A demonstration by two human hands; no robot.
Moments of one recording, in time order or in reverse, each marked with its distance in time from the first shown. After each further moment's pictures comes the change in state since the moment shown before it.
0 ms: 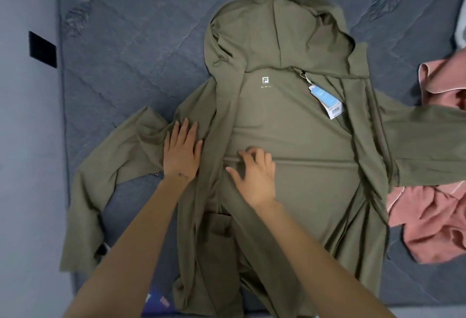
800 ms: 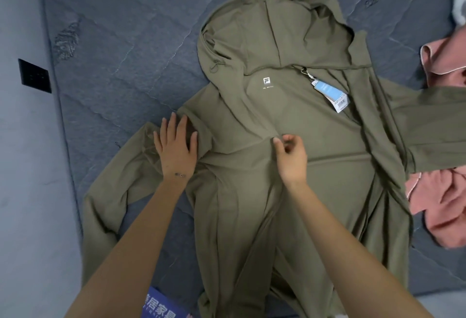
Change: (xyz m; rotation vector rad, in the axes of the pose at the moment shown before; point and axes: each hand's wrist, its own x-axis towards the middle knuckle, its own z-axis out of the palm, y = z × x) left_hand 0.030 -0.016 -0.021 -0.146 0.180 0.003; right_hand 0.043 0.021 -0.017 0.760 0.358 0.537
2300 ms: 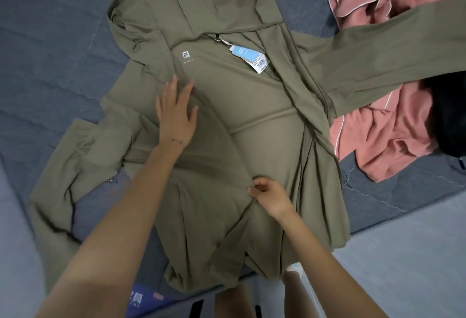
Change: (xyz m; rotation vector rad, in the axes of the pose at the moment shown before) left_hand -0.020 0.140 0.044 0.003 -0.176 0.299; right_hand -0.072 0.120 -0.129 -0.059 -0.450 0.214
